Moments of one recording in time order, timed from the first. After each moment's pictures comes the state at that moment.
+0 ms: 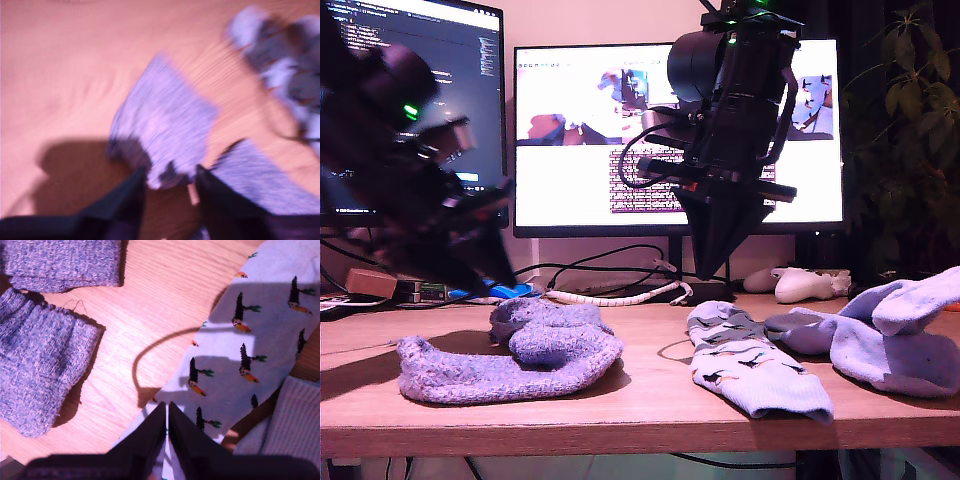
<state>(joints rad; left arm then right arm) -0.29 1.70 0.99 -0.11 0.31 -0.08 0.54 1.94 1.60 -0.91 -0.08 -0.03</state>
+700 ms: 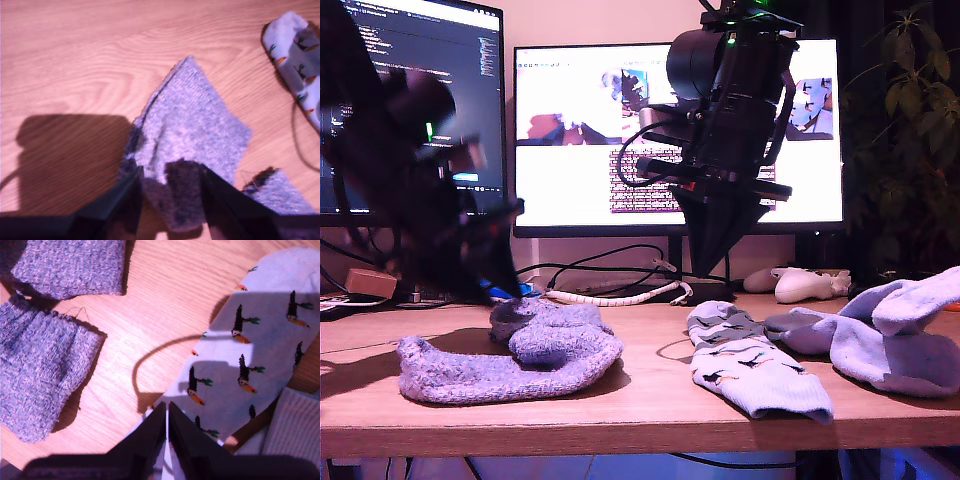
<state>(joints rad) -0.29 1.78 1.03 -0.13 0.29 -0.10 0.54 1.94 1.60 -0.88 -0.08 -0.05</state>
